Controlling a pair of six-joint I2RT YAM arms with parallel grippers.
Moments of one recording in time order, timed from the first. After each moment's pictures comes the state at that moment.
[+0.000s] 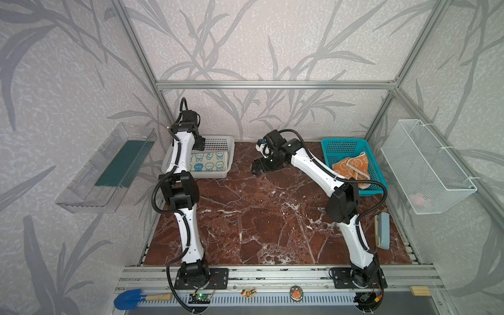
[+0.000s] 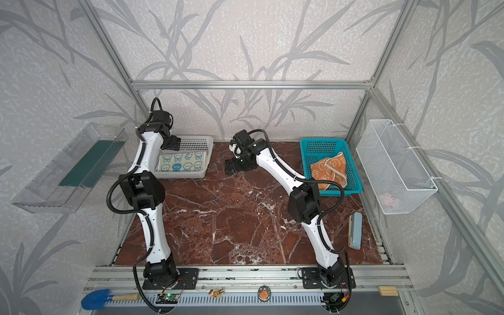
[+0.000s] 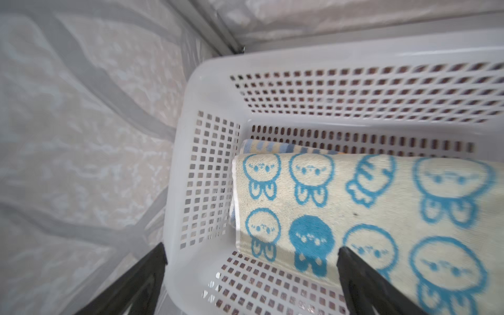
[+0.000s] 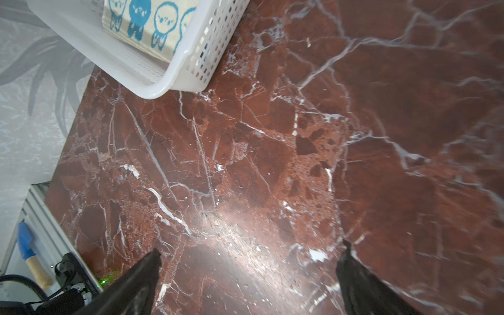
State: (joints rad) left arm 0.09 2.22 2.32 -1.04 -0.38 0.20; right arm 0.65 2.24 2.28 -1.05 -0.24 0.24
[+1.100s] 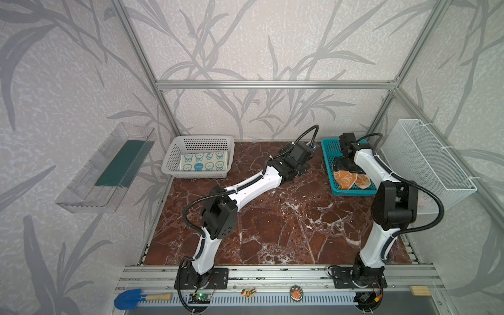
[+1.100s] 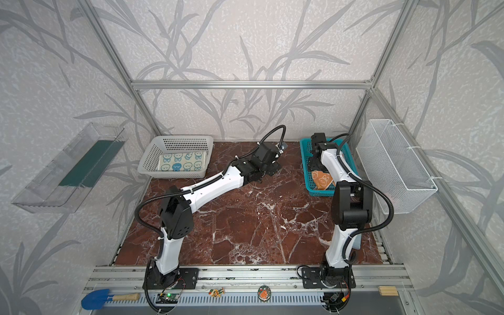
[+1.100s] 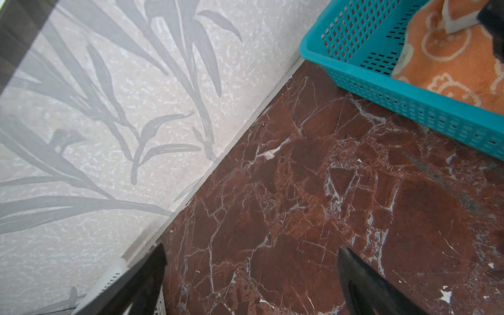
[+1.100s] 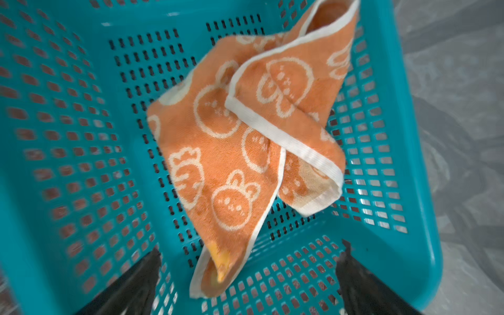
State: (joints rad) left arm -0.84 2.07 1.88 -0.41 -0.51 0.36; right arm 0.03 1.94 1.62 -0.93 0.40 0.29
